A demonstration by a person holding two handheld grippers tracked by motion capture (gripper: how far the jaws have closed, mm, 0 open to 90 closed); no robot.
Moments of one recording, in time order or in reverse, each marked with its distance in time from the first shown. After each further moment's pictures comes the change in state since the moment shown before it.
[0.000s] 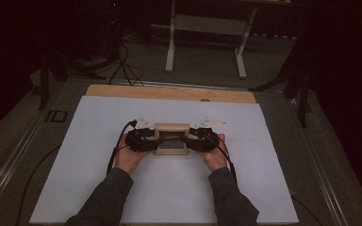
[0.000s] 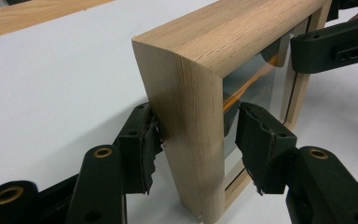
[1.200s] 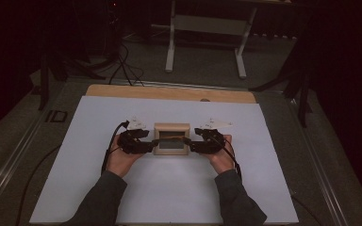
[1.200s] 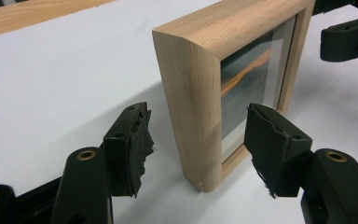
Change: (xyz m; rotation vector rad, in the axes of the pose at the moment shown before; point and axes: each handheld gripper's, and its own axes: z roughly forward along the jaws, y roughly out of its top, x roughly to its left) left arm 0.002 -0.004 -0.029 0.014 0.009 -0.017; right arm -0.003 0.000 -0.022 0.020 0.000 -0.032
